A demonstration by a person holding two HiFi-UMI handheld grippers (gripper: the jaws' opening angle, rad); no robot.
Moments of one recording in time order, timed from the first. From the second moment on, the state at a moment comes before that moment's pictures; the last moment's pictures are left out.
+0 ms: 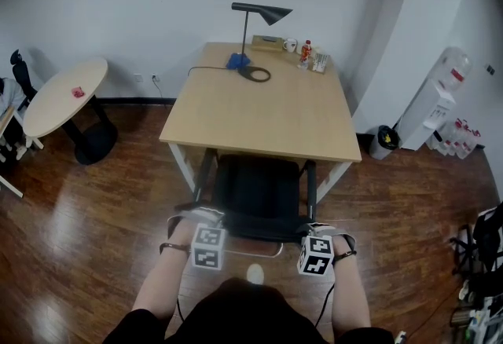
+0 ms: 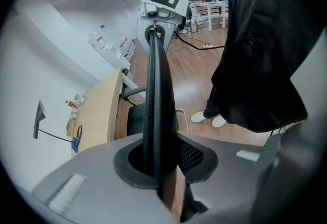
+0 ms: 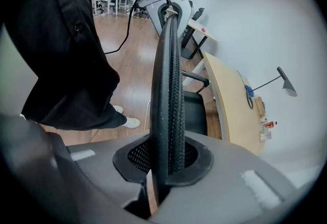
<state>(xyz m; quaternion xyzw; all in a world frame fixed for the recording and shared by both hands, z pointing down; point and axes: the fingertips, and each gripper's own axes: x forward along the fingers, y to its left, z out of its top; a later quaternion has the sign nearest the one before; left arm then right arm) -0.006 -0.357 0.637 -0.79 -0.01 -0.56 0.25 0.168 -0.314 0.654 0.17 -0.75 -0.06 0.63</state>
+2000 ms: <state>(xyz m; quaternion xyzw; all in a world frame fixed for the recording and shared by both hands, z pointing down) -0.031 -0.181 0.633 -0.79 -0.01 -0.56 0.24 0.144 -0.142 0.650 0.18 -0.75 -0.06 0.63</state>
